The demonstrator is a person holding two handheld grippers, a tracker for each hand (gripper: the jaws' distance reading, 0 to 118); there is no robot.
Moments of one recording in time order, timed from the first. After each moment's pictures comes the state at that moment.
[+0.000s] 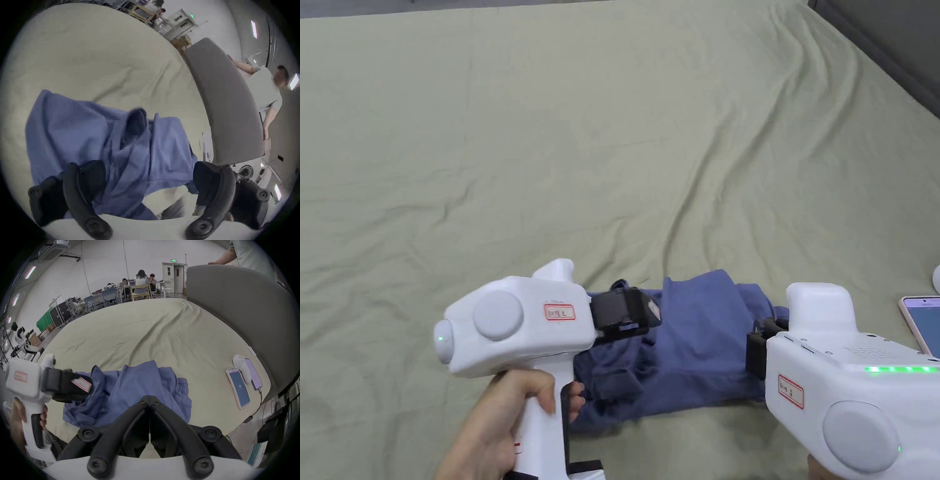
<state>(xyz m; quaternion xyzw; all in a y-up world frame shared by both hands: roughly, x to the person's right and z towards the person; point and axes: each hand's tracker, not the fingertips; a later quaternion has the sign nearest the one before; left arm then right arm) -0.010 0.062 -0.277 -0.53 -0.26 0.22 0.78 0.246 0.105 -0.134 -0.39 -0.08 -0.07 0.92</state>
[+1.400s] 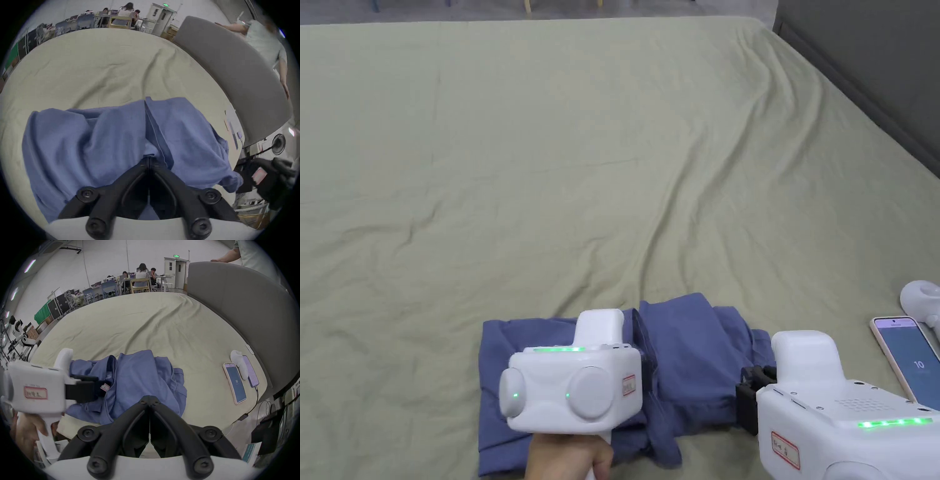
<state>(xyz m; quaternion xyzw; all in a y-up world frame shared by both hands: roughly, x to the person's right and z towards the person) 0.060 0.035 -0.253 -0.49 -0.25 0.06 0.83 0.247 0.099 -0.125 -0.42 -0.08 -0.05 0.90</state>
